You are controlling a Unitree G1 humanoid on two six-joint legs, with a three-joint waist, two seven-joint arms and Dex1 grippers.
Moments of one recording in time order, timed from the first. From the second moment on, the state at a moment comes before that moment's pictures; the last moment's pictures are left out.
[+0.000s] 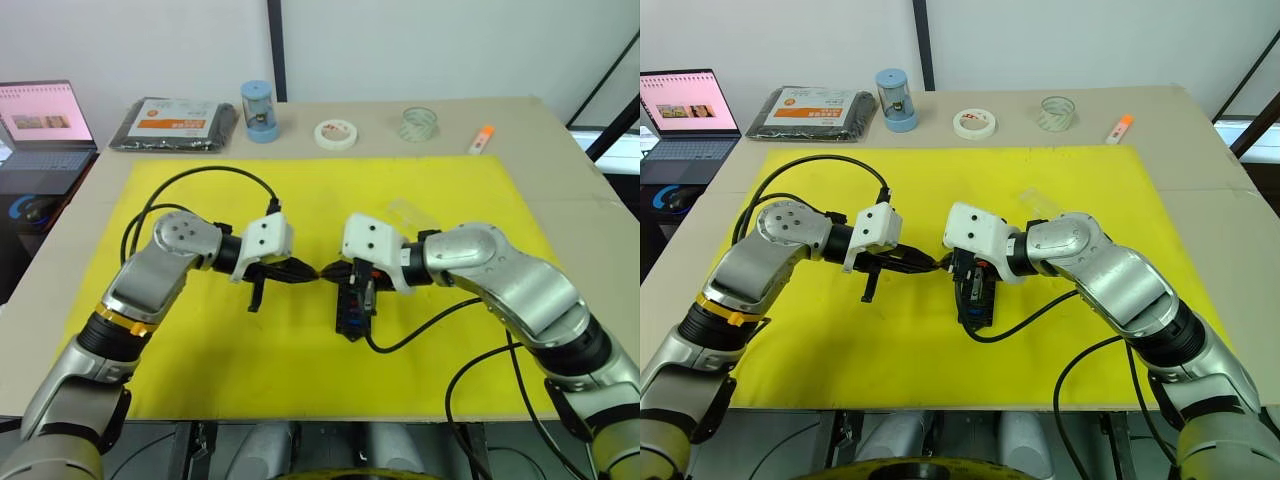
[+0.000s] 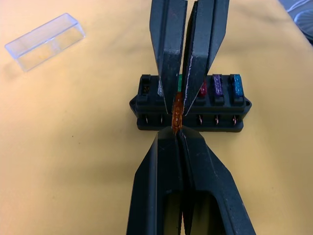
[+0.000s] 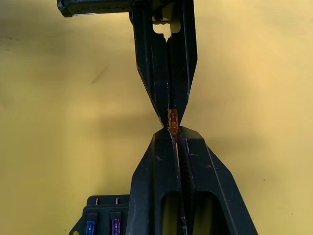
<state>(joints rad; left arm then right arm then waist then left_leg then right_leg) -0.60 0.66 -0.30 -0.12 -0.27 0.36 -1.28 -0.69 -0.70 0.40 -0.54 0.37 0.98 0.83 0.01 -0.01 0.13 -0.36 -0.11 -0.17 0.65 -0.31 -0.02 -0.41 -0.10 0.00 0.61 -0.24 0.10</state>
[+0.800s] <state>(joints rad) -0.47 0.49 -0.23 -0.15 -0.32 0.35 -1.08 -0.60 -0.84 0.33 -0.33 0.33 0.76 0.99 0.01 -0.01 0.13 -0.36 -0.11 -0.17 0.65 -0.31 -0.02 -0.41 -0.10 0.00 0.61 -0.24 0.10</state>
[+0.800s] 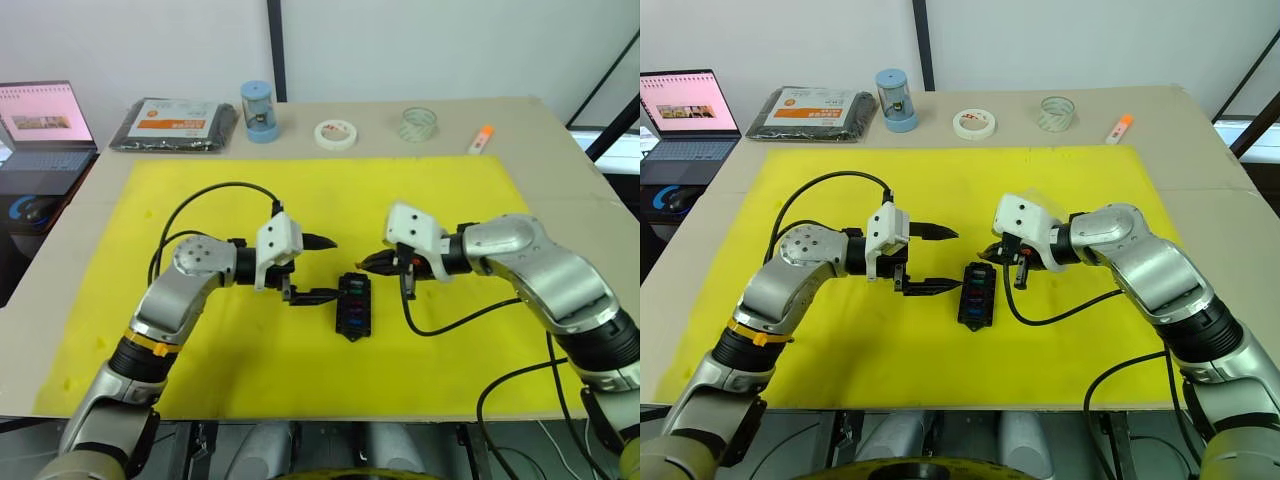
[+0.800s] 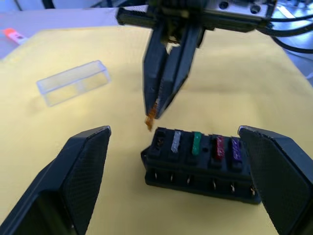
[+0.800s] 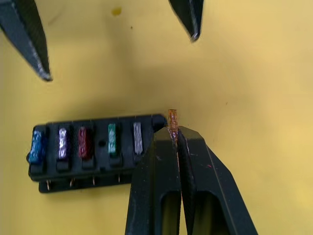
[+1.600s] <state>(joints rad) -0.40 0.50 -0.24 -0.07 -0.27 0.26 -1.09 -0.59 -0.80 0.33 -0.27 0.28 0.69 1.03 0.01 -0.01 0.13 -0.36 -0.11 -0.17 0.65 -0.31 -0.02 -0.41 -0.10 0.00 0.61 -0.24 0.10</state>
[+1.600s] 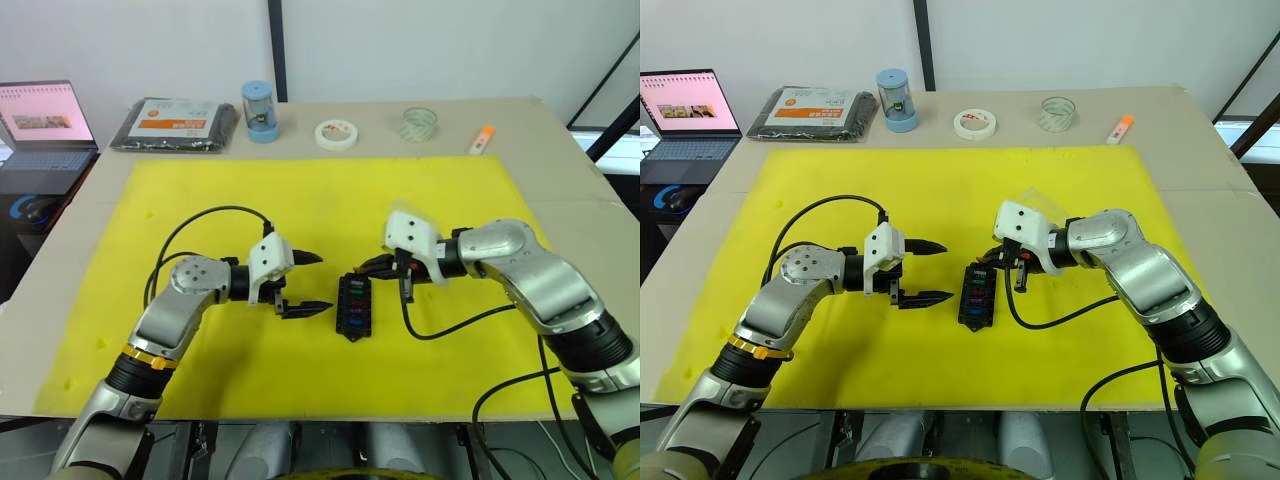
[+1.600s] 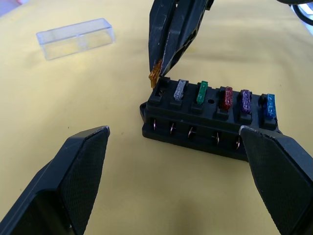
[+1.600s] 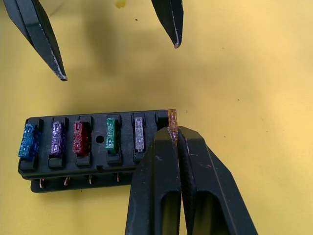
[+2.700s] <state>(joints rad) -0.40 0.50 -0.24 -0.04 -0.25 0.22 -1.11 -0.59 -0.78 0.33 -0.27 0.26 0.71 1.04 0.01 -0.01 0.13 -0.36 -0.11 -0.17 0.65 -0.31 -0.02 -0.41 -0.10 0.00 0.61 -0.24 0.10</state>
